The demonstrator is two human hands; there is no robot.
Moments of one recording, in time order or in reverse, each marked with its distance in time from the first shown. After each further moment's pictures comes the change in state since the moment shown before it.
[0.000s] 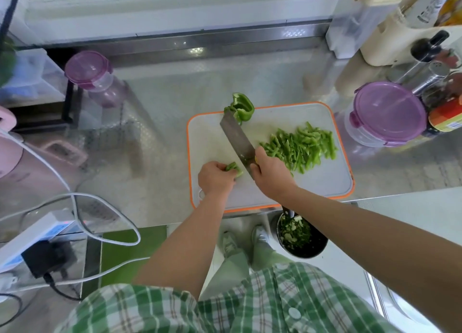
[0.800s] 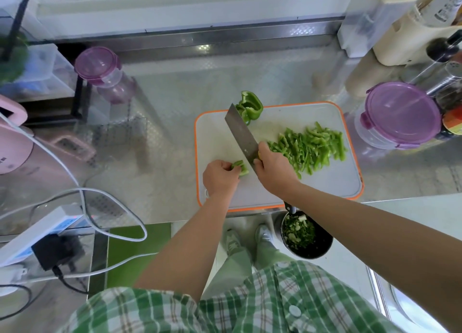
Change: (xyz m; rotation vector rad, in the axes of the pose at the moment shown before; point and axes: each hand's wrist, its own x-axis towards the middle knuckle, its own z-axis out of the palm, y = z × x) left_hand -0.008 0.004 -0.010 -0.027 0.018 0.047; right_hand 0.011 -0.010 0.000 0.023 -0.003 0.015
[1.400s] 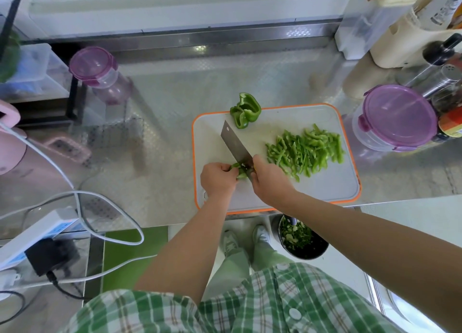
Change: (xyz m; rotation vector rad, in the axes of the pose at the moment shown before) left_hand 0.013 -0.011 0.009 -0.049 0.011 0.000; right_hand -0.011 -0.005 0.009 -0.072 -0.092 0.031
